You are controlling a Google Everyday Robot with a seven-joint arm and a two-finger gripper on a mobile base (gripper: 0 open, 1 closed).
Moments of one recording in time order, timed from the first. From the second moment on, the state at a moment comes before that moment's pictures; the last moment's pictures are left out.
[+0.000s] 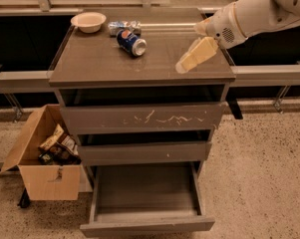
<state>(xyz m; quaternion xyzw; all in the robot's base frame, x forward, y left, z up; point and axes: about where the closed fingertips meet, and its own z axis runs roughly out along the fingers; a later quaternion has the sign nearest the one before) 0.657 -0.113 0.941 -0.51 0.74 0.19 0.39</state>
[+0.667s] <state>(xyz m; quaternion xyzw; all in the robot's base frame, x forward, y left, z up) 0.744 -0.115 0.901 -0.49 0.75 0.18 0.41</state>
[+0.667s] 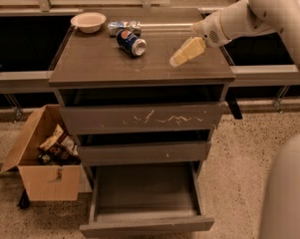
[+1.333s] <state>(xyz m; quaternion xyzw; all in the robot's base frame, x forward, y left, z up) 0.813 -0.083 0.873 -0.47 0.75 0.20 0.43</state>
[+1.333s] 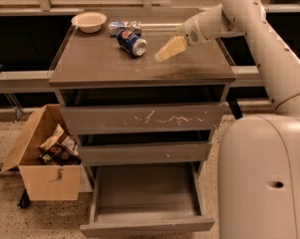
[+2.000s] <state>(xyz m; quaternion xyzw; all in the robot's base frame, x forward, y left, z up) 0.836 -0.035 0.879 -0.44 0.74 0.19 0.47</state>
